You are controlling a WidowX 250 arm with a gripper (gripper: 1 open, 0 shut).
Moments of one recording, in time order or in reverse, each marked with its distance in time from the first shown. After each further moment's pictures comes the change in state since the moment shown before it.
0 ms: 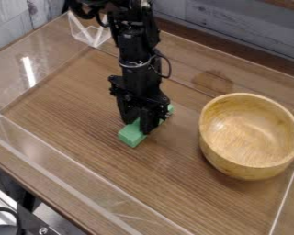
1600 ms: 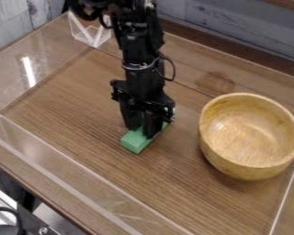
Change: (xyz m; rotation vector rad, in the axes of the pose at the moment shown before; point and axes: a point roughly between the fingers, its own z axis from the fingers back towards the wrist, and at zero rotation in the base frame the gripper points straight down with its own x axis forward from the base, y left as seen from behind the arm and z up) arm -0.004 -0.012 0.001 -0.023 0.018 0.035
